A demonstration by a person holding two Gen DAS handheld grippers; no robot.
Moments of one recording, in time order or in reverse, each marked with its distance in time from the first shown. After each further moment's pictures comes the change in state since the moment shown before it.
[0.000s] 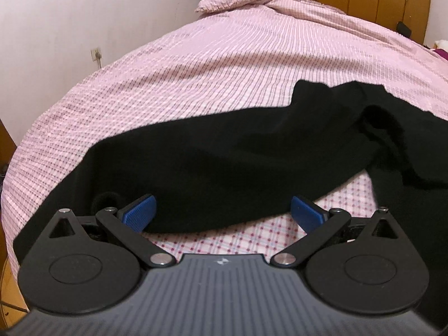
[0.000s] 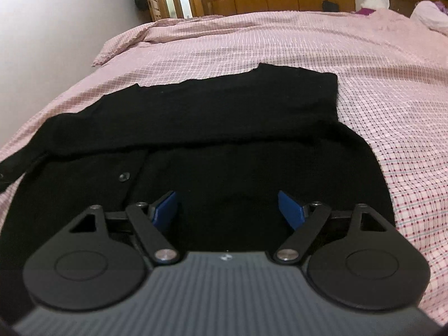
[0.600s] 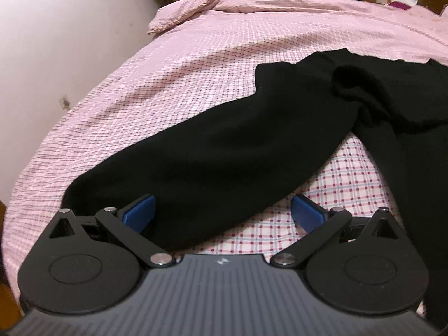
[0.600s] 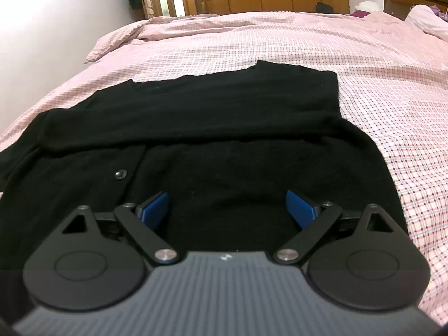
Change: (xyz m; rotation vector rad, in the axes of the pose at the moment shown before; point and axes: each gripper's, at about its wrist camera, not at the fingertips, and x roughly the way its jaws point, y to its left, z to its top) left arm 0.014 -0.010 -0.007 0.273 -0.060 -0.070; right arm 0.008 0.010 -0.001 0.007 0.004 -0.047
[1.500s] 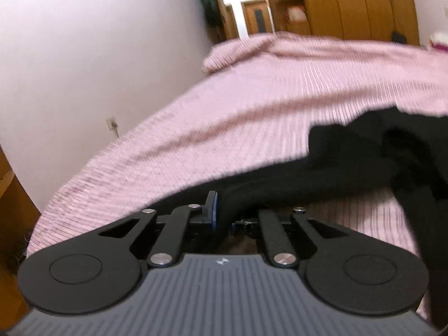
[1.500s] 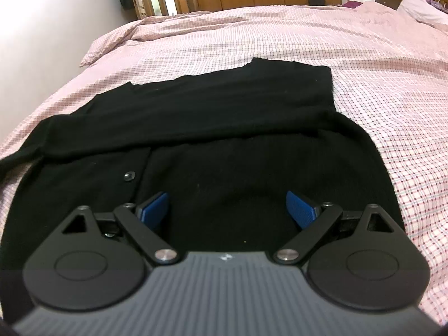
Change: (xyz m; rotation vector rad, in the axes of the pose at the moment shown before) left arm -0.016 0.008 0.018 -0.124 -0.208 0.233; right arm -0.009 0.003 0.005 0.041 0.033 -0.009
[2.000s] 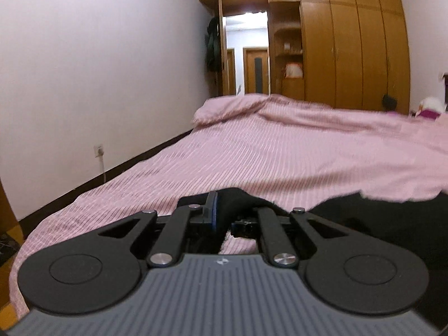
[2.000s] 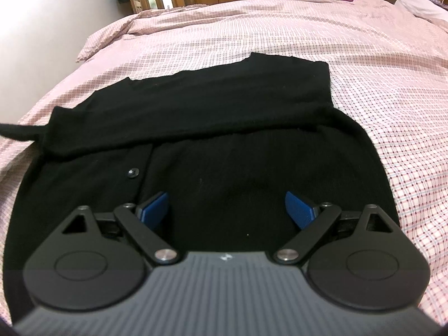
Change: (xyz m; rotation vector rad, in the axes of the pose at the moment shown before) left arm -0.059 -0.007 0.062 -0.147 -0.193 -0.099; right arm -0.006 0.002 0.002 0.011 0.032 -0.009
